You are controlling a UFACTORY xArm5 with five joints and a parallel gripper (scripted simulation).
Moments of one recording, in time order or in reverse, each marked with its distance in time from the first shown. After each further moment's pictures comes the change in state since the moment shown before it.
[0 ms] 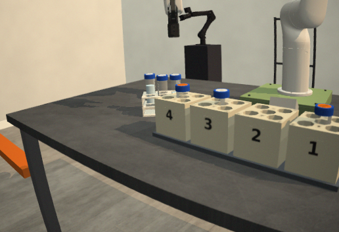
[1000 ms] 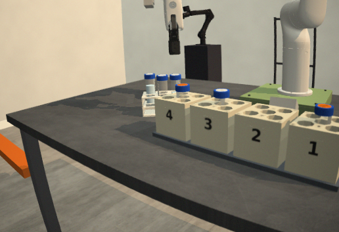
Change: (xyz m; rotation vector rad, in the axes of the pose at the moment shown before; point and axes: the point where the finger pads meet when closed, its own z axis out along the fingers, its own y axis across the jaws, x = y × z) arm 0.000 0.000 0.050 0.000 0.000 0.000
